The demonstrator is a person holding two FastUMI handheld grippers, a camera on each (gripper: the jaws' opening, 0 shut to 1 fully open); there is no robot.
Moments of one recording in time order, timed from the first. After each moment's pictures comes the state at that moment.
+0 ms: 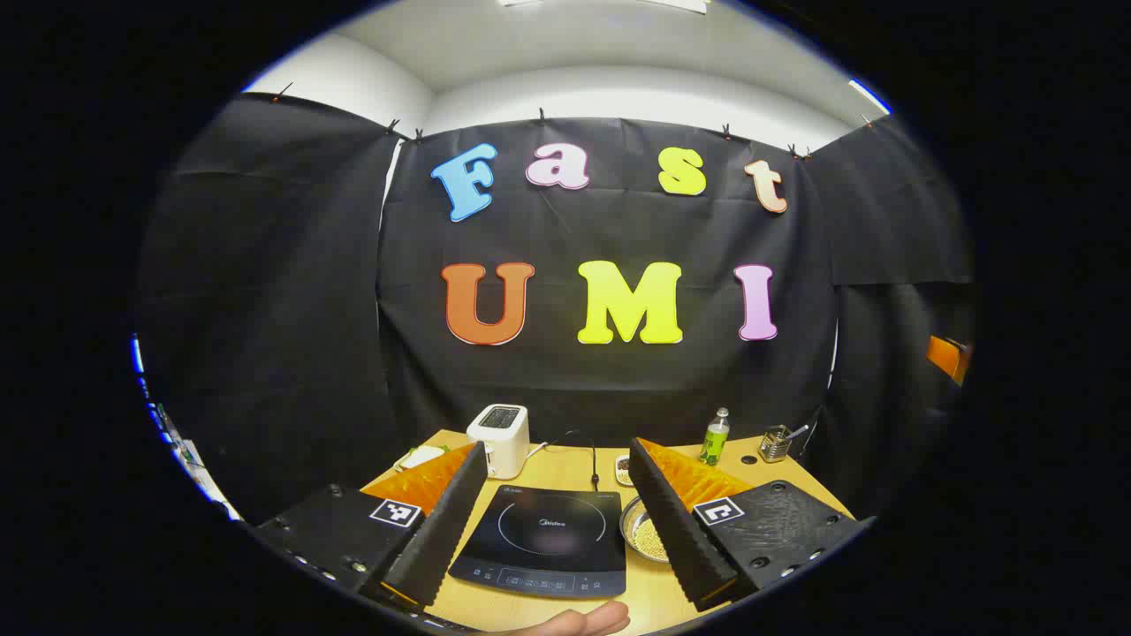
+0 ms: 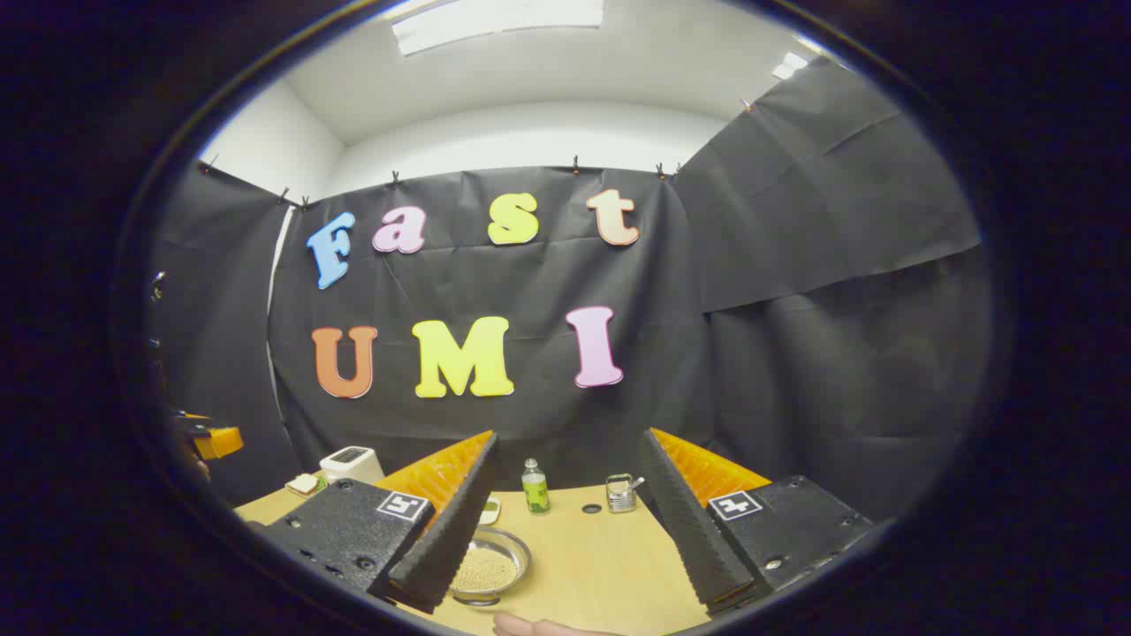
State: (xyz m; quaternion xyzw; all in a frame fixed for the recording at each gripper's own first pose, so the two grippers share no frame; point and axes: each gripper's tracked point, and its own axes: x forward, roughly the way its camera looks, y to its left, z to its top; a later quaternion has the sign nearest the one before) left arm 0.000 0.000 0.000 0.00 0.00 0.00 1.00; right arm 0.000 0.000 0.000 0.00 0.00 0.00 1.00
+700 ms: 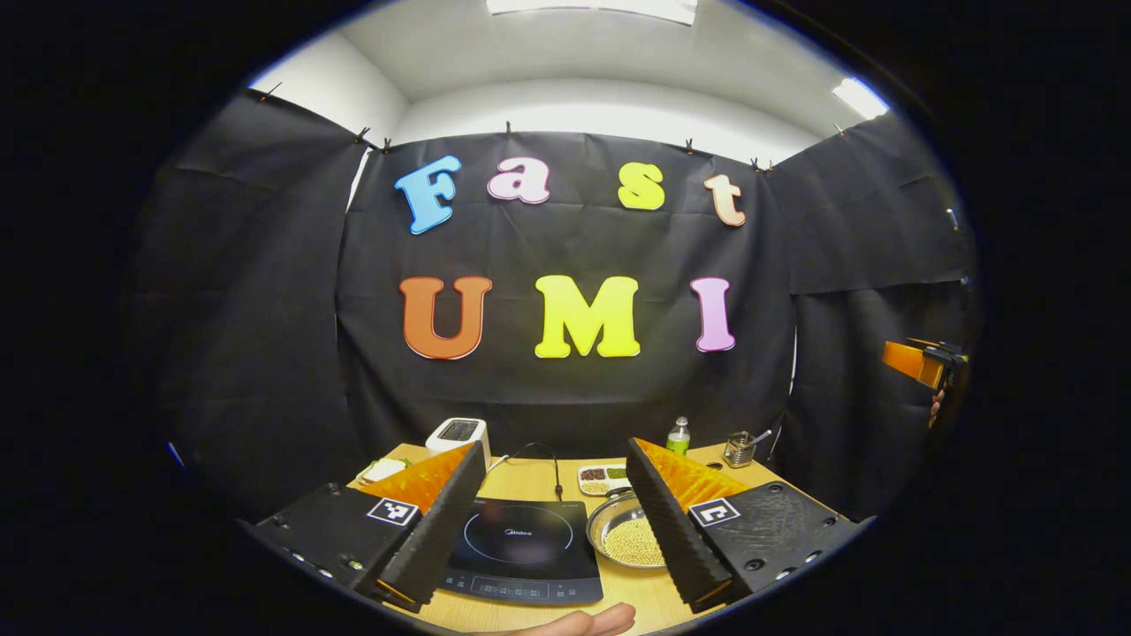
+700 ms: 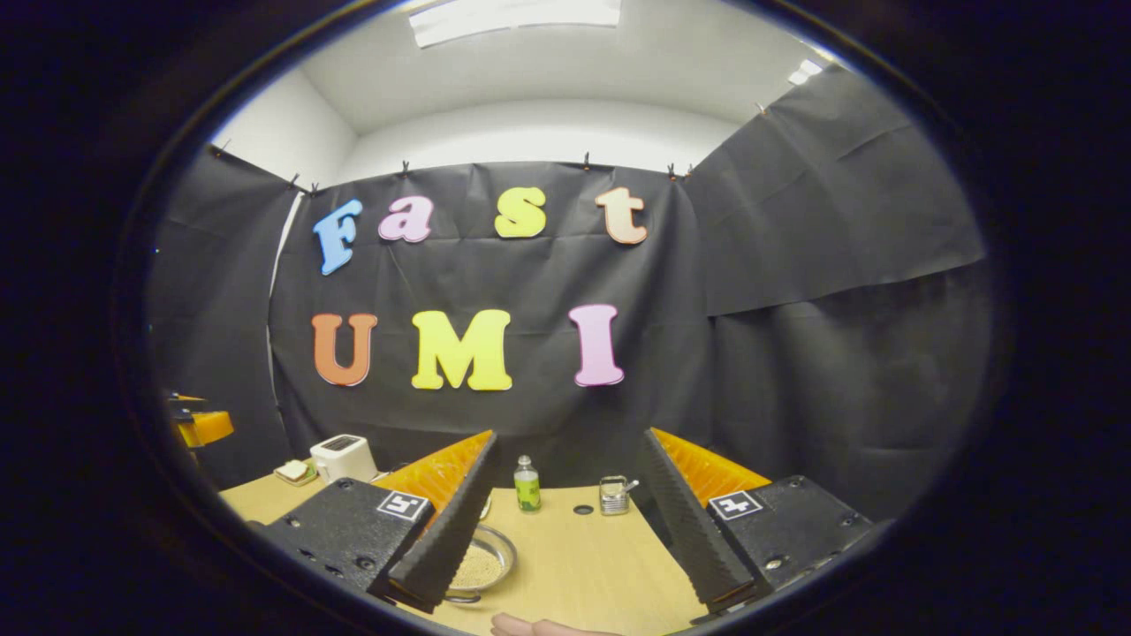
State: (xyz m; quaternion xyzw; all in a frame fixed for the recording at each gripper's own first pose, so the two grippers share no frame) left arm 0.003 -0.030 0.002 0.01 -0.04 -0.06 1.00; right arm 0.022 -0.006 -0.011 -0.02 0.00 0.01 1.00
